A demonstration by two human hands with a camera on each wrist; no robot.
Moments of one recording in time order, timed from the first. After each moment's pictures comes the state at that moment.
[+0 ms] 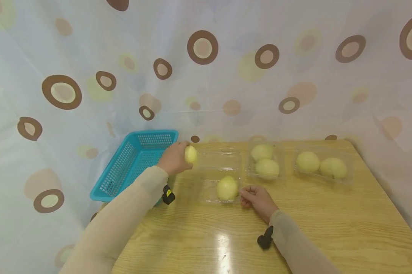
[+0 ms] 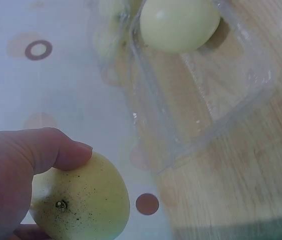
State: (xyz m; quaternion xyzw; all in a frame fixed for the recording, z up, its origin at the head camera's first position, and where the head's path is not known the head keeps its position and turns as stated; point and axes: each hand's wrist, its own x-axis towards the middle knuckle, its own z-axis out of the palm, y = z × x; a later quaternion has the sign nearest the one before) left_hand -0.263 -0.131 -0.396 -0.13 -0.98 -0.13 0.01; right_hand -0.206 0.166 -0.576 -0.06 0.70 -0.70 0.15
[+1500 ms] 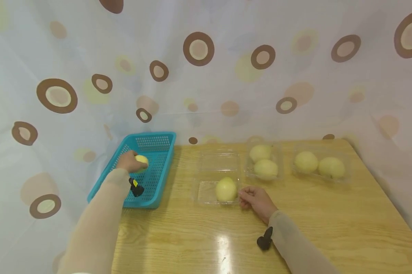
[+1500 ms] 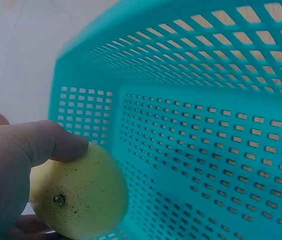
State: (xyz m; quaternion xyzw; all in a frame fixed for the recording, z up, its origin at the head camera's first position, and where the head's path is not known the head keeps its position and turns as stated) left_hand -0.282 -0.285 -0.418 0.10 -0.97 -0.21 -0.06; right_hand -0.204 0.168 -0.574 -0.05 0.70 -0.70 0.15
